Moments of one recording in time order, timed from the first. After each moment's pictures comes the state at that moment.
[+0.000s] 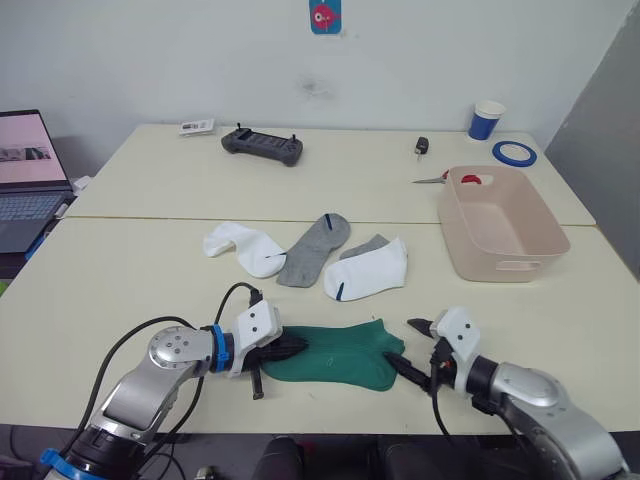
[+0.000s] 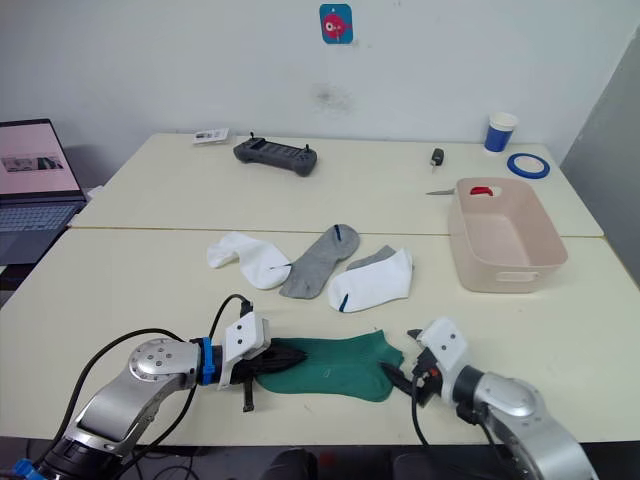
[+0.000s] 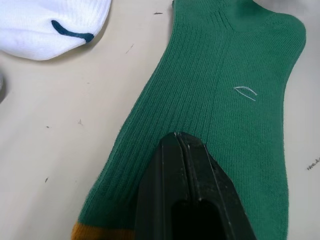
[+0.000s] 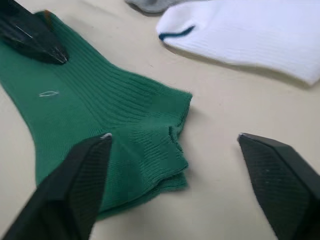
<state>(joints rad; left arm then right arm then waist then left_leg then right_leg) -0.09 0.73 -0.19 -0.19 -0.25 0.27 -1.01 0.14 -0.47 0.17 -0.55 0.25 0.60 0.51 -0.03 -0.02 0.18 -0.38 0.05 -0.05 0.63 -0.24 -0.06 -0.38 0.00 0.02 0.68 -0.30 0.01</state>
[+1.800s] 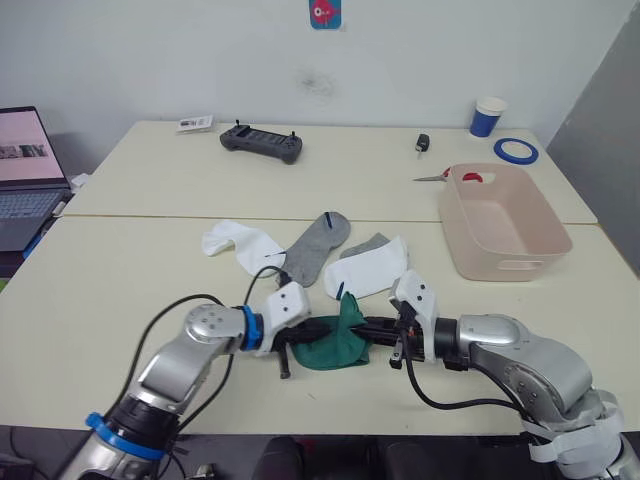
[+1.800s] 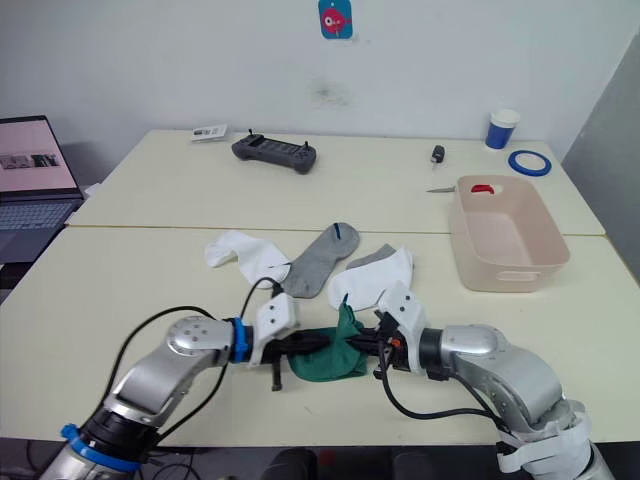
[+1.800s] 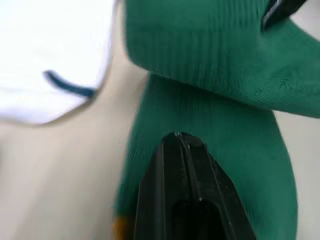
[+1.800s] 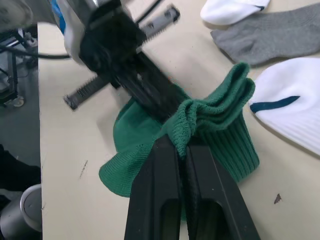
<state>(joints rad) -0.26 0.66 -0.23 -0.20 -0.23 0.43 -0.99 -0.30 -0.52 0.26 -0.55 0.53 0.95 0.65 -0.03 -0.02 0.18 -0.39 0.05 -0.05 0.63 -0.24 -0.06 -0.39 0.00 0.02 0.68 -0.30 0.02</state>
